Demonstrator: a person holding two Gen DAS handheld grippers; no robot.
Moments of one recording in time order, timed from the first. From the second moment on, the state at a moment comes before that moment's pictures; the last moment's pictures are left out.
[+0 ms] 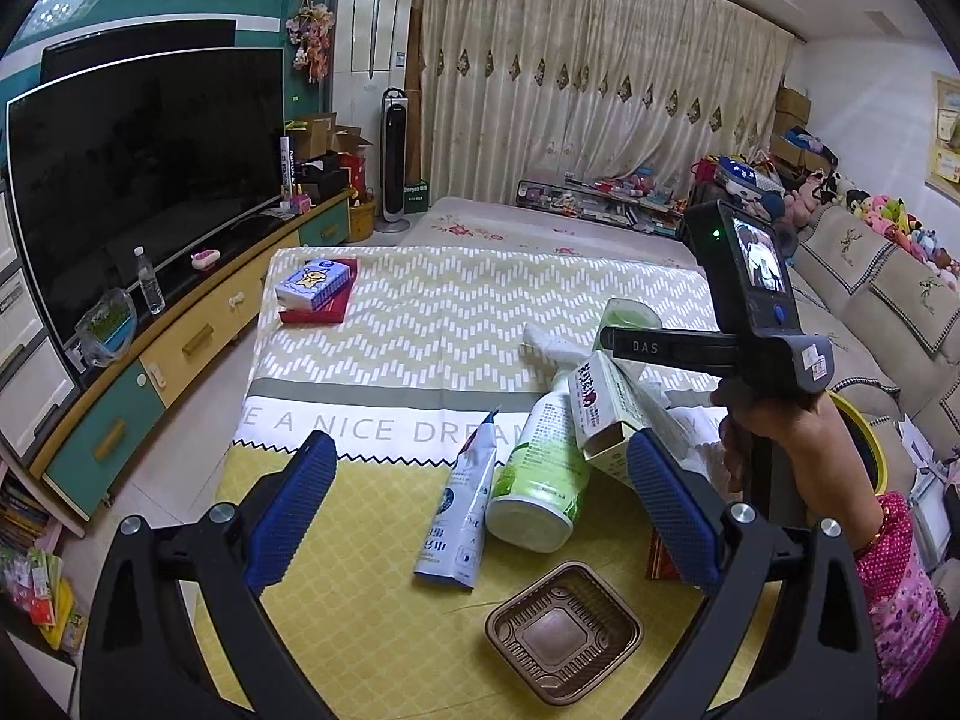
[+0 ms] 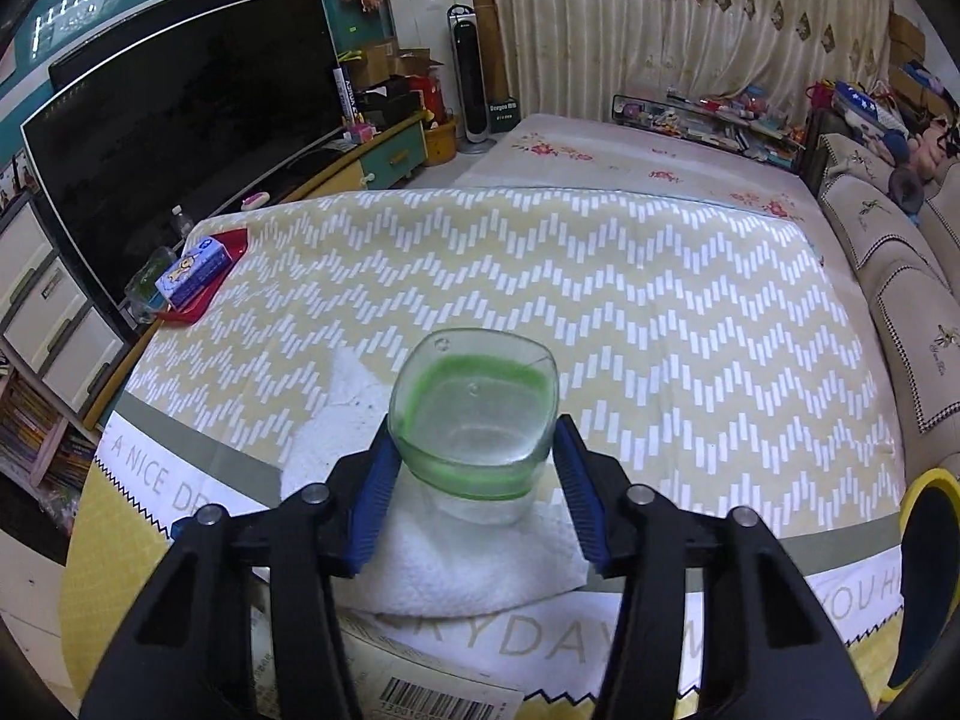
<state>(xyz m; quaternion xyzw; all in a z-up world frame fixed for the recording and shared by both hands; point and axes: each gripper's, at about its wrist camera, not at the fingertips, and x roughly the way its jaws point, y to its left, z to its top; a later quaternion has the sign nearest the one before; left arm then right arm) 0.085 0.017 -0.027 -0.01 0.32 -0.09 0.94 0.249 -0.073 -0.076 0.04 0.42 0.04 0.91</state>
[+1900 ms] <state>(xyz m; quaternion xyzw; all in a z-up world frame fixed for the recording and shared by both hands) 0.081 -0.099 -0.074 0.05 0.39 -0.15 0.91 0.052 -0.396 -0.123 0.14 0.39 -0.25 0.88</state>
